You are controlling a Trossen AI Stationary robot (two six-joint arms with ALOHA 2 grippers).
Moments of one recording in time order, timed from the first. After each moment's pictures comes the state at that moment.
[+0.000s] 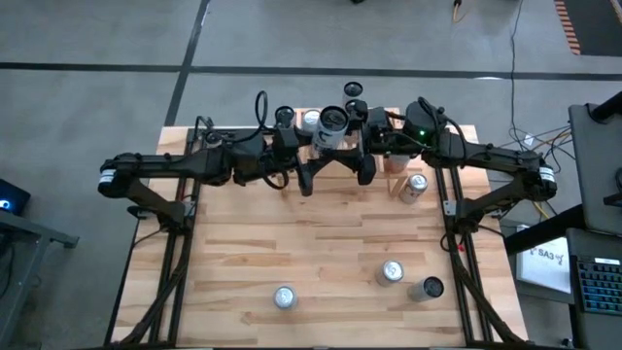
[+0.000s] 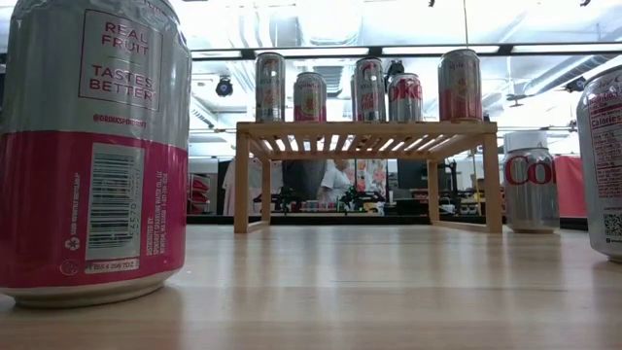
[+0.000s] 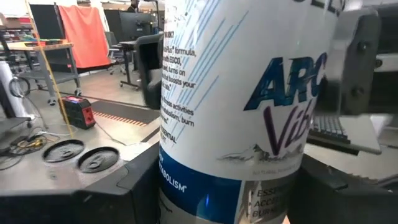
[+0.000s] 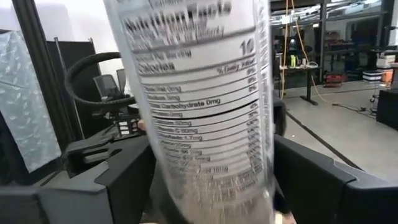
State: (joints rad) left arm 0.01 1.45 1.47 -0.04 -0.34 -0.02; right arm -0.22 1.33 1.38 0.11 -0.24 0.14
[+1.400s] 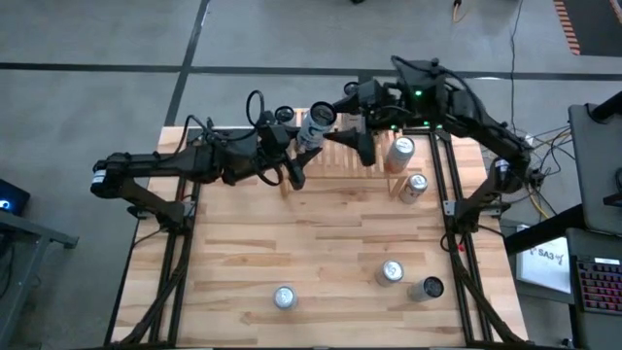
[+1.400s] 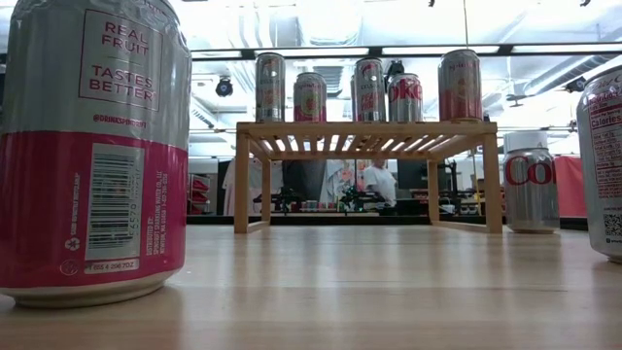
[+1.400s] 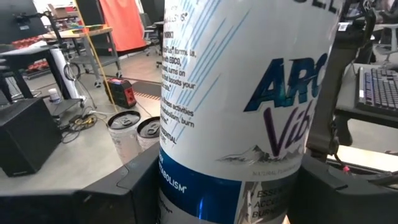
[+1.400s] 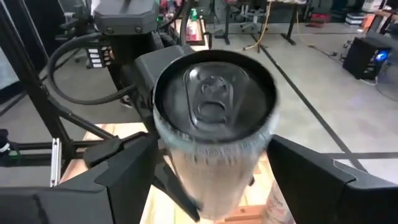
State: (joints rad) left arm 0.02 1.39 1.45 -0.19 -0.49 0.01; right arm -0.22 1.62 2.19 -0.80 -0.19 -0.05
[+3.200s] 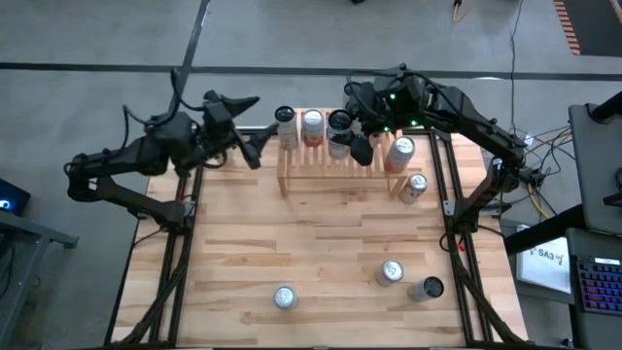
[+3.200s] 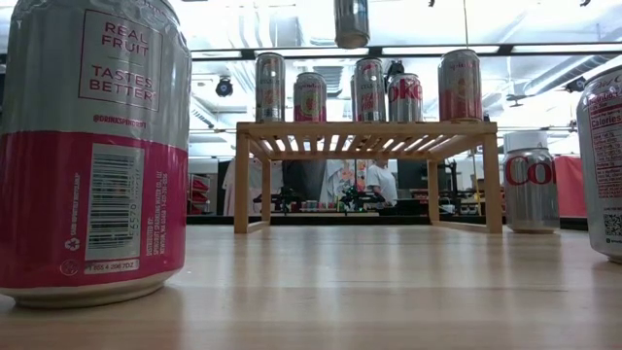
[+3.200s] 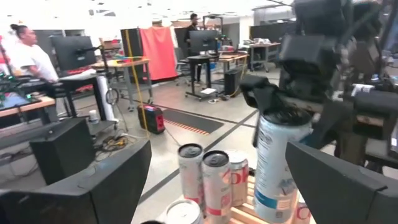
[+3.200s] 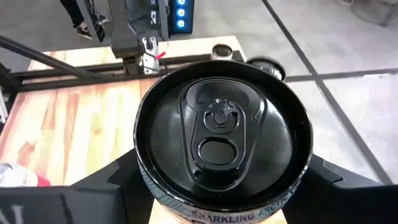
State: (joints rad) left arm 0.01 1.14 1.45 -0.27 -0.61 0.06; right arm -0.29 1.63 2.13 -1.03 -0.11 -0.09
